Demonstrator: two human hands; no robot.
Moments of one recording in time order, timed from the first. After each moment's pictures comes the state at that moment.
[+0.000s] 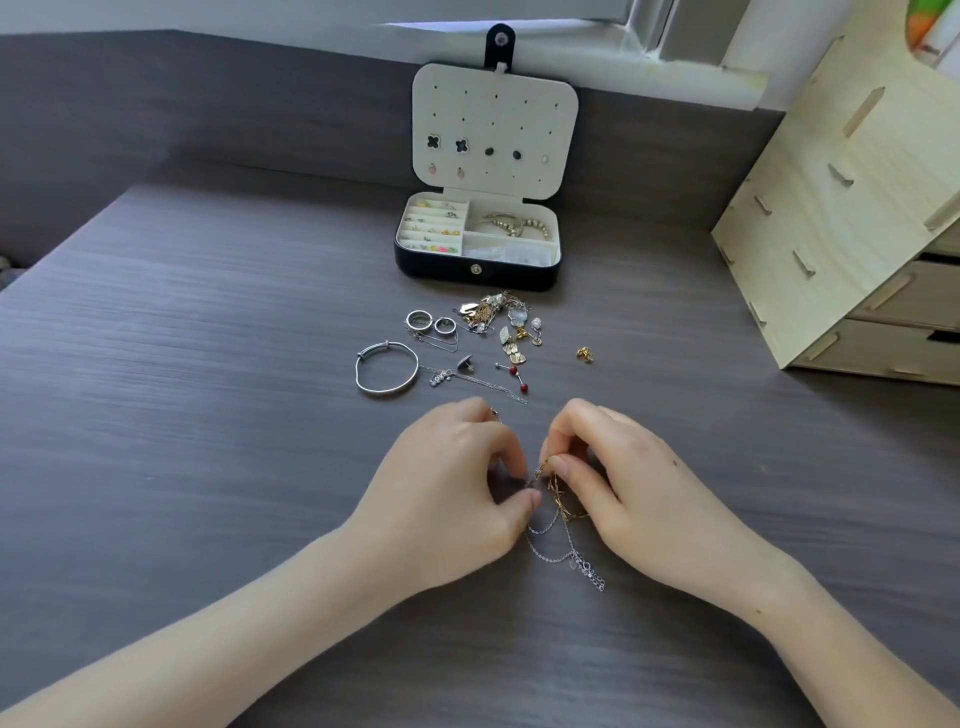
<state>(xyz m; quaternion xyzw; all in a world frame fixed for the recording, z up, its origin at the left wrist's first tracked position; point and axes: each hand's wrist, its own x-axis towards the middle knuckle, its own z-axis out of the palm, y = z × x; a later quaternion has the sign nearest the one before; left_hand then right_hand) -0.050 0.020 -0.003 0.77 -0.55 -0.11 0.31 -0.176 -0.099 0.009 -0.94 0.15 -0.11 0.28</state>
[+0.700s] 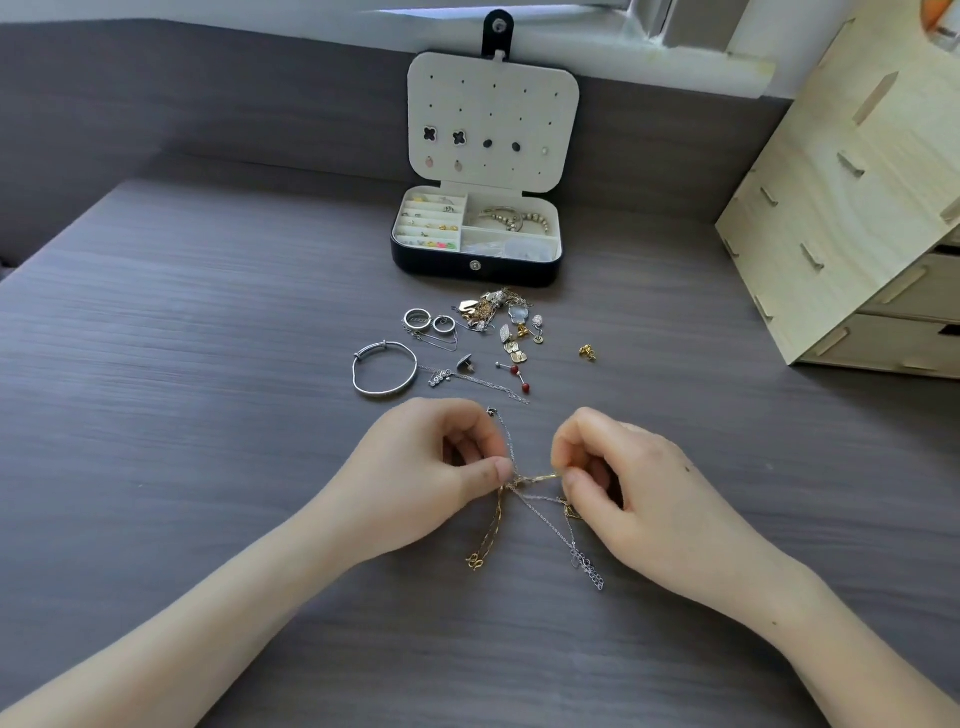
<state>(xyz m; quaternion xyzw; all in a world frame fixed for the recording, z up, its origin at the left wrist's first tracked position) -0.028 0.023 0.004 0.74 -0.44 -0.30 0.41 -0.181 -0.101 0.005 -0.94 0.17 -0.10 0.29</state>
